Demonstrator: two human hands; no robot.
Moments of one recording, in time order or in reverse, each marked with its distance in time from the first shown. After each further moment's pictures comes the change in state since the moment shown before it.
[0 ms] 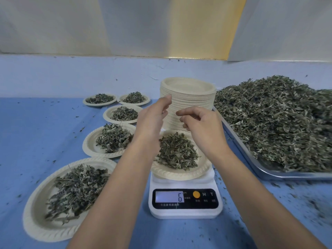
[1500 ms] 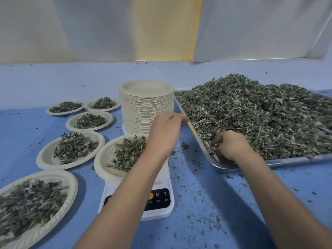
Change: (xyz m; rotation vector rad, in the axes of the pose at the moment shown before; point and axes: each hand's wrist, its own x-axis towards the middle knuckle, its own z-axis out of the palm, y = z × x) left_hand -0.029 -0.037 0.099 0.449 -0.251 0.222; right_hand 0.013 0.100 -0.146 -0.849 -0.126 0.467
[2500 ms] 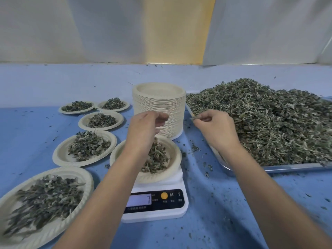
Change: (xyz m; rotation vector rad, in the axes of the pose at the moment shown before) left_hand 0.001 -0.007 -0.062 -0.209 0.228 -0.083; right_hand -0.033 -0.078 -0.009 0.567 0.295 -0.364
